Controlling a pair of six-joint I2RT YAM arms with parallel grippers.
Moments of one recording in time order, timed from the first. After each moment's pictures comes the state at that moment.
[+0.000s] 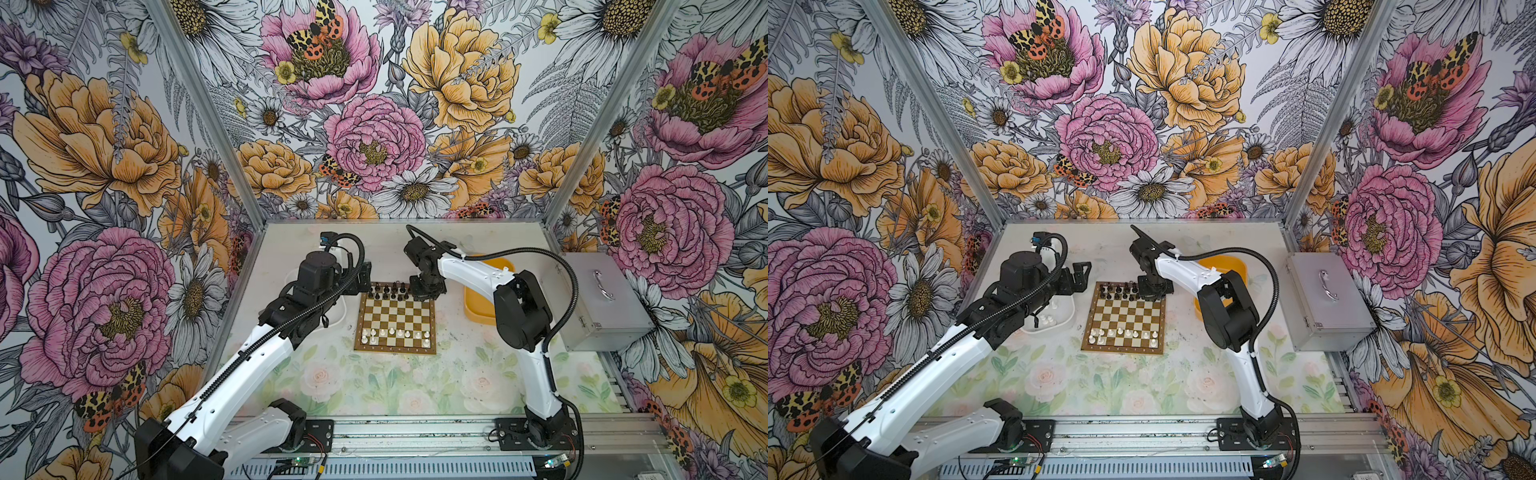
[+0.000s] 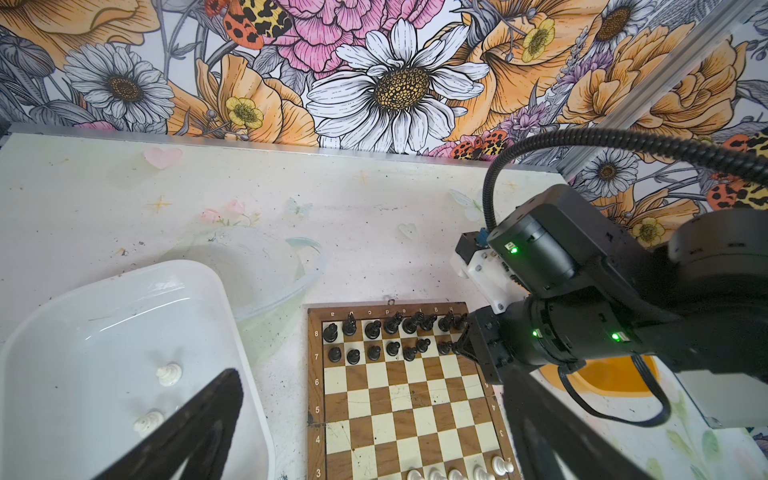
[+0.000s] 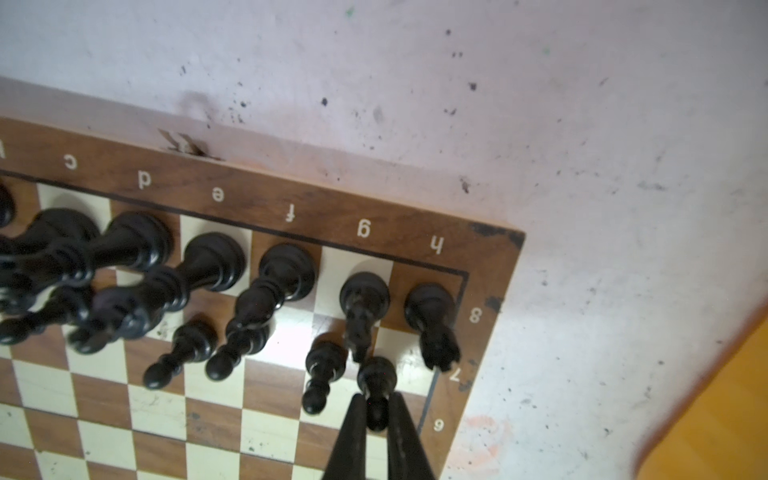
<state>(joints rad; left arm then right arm) -0.50 1.05 0.98 -0.37 -0.15 -0.37 0.59 2.17 1.78 -1.03 0.00 0.47</state>
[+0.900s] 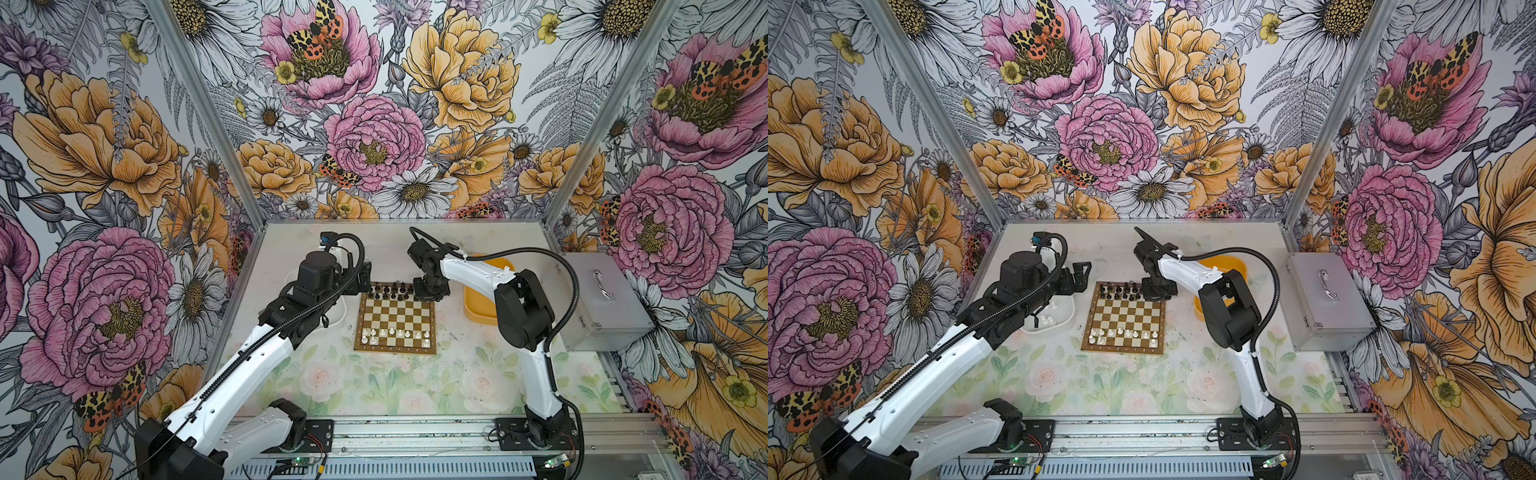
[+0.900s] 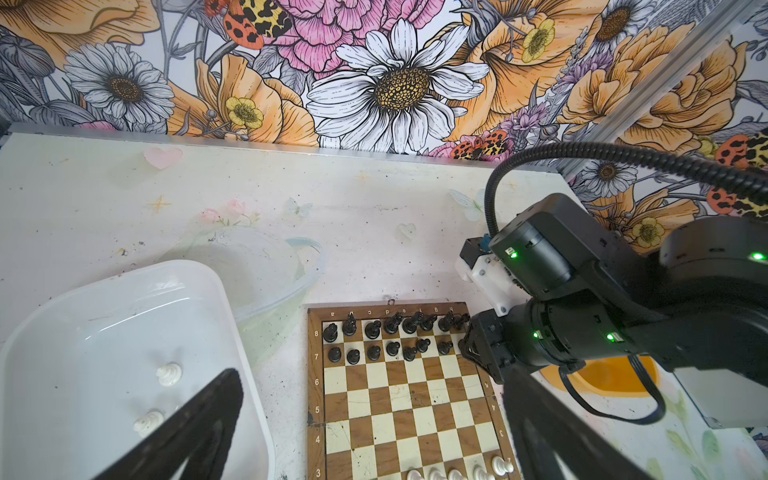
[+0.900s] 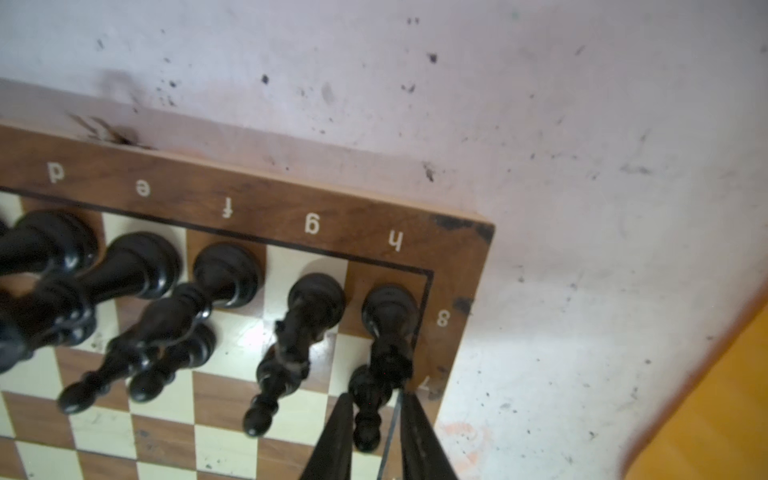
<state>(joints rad) -0.50 1.05 0.98 -0.37 -0.15 -0.37 0.57 2.17 1.74 -1.01 0.00 0.46</state>
